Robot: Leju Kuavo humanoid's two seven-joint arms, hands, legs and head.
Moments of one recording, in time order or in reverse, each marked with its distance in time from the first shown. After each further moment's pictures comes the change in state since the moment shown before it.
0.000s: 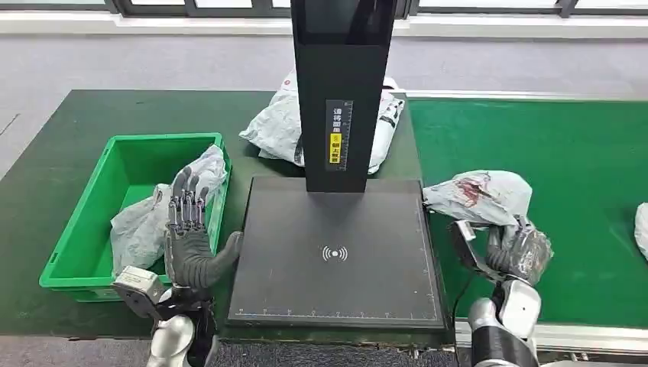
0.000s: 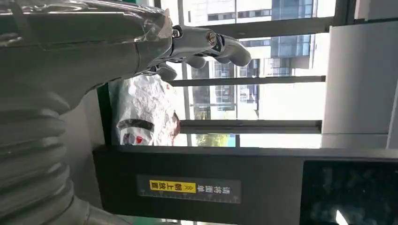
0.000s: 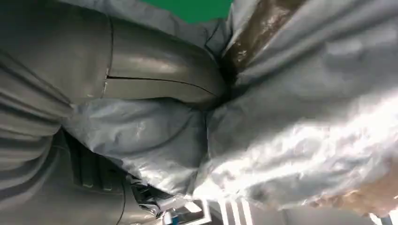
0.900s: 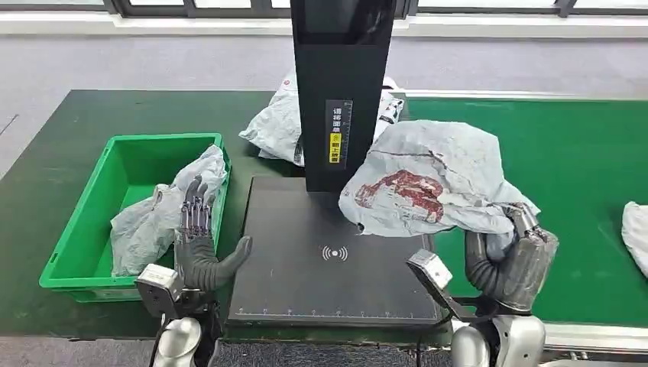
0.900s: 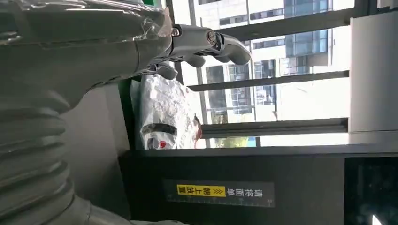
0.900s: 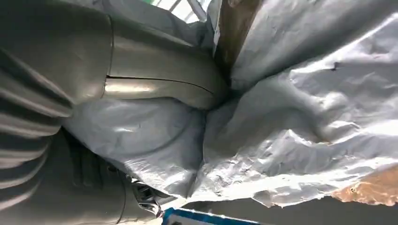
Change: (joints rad) left arm -0.004 0.000 0.013 0.074 -0.053 0.027 0.000; right arm 0.356 0.124 0.433 -0.755 -0.176 0.003 -0.148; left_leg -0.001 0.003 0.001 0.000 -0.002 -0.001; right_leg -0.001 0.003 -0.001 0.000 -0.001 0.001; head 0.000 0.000
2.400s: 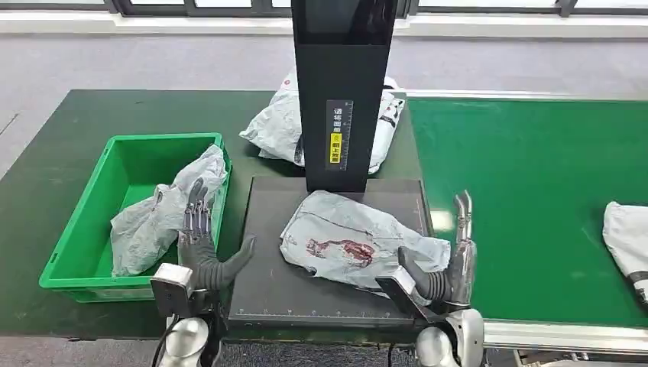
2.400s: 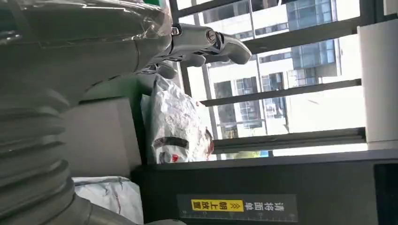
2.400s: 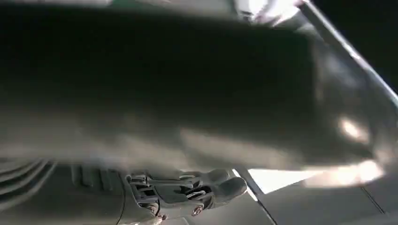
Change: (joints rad) left arm -0.010 0.000 -0.022 0.042 -0.050 0.122 0.000; right arm -0.068 -0.006 0.029 0.396 -0.368 0.000 -0.251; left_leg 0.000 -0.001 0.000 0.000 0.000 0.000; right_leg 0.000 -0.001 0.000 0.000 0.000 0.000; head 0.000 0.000
